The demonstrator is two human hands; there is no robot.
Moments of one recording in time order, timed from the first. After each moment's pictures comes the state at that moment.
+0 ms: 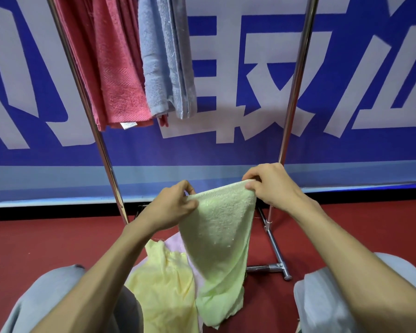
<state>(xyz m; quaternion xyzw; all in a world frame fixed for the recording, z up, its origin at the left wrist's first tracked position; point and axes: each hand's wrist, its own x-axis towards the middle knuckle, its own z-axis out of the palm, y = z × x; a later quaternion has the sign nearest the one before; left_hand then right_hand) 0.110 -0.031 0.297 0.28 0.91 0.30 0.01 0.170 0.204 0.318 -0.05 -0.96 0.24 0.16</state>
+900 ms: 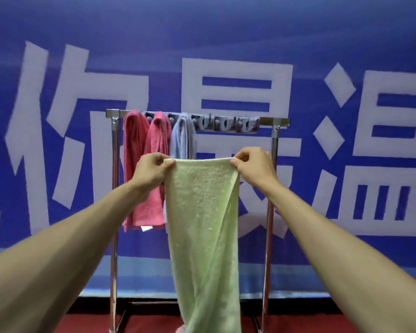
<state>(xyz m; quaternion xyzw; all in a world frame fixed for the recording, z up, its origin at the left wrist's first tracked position) 0.102 -0.059 0.563 0.22 0.74 0.60 -0.22 0.190 0.167 0.587 -0.02 -0.86 0.28 0.42</state>
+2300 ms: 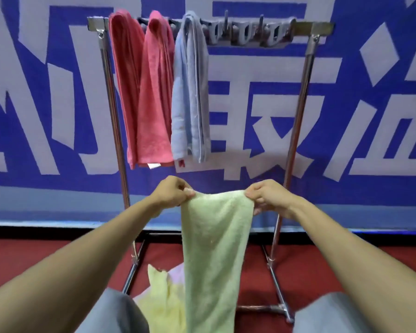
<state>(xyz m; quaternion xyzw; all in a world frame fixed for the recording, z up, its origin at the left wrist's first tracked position) 0.073 -0.048 0.384 0.19 0.88 0.43 0.02 0.161 0.197 0.394 -0.05 -0.82 0.57 0.01</state>
